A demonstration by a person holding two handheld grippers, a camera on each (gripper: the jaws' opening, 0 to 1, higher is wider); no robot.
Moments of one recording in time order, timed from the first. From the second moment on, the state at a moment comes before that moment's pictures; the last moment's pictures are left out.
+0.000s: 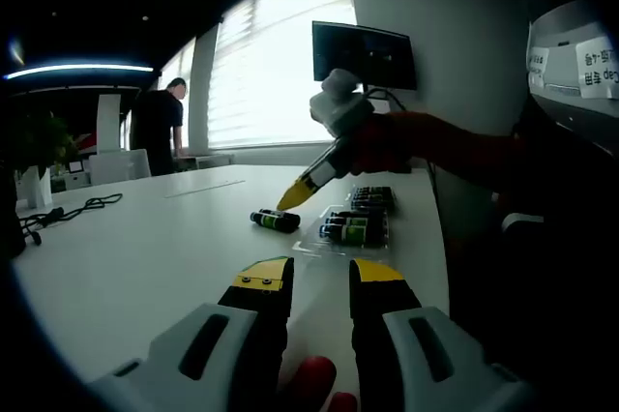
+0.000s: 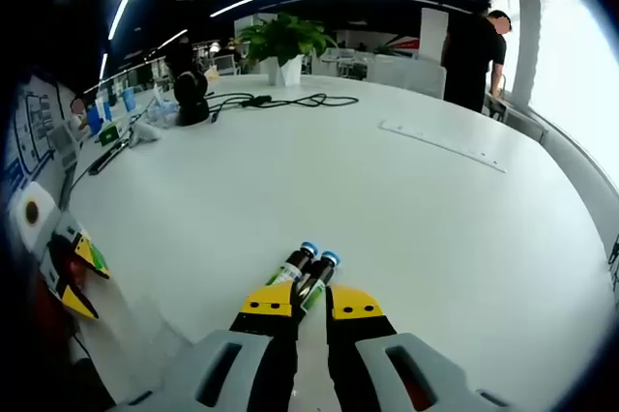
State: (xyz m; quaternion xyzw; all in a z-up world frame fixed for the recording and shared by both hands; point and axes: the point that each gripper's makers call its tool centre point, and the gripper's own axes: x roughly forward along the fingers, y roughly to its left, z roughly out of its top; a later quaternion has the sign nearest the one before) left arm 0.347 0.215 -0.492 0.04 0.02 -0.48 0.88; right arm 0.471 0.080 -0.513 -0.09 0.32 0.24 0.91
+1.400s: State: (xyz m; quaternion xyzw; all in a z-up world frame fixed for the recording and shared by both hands) left arm 0.347 0.216 -0.492 0.04 0.02 -0.48 0.88; right arm 0.479 0.058 -0.519 -0.14 0.33 0.19 0.91
